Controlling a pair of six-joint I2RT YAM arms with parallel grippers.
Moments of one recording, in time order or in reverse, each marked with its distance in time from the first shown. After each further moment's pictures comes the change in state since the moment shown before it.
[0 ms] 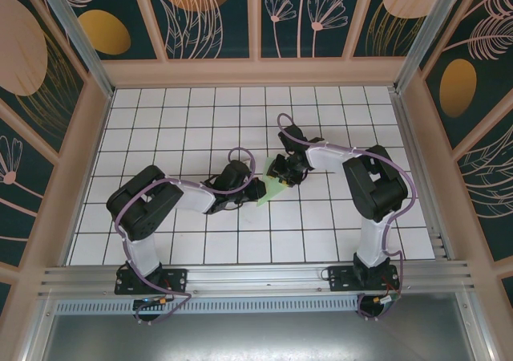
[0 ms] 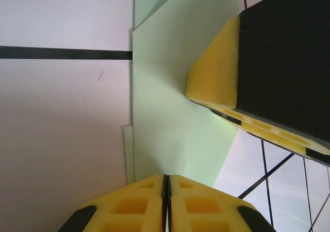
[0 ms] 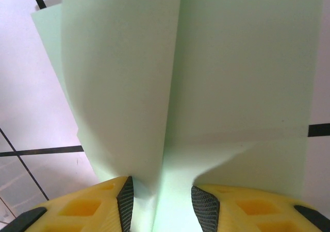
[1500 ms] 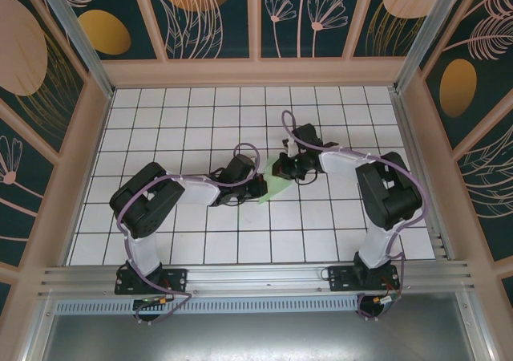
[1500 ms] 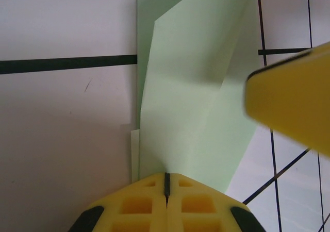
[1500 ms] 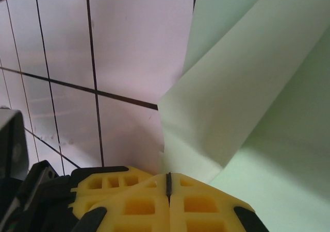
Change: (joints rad) left arm 0.003 0.031 0.108 -0.178 0.029 0.051; right arm -0.061 -0.131 -0.122 0.201 -0.254 -0.306
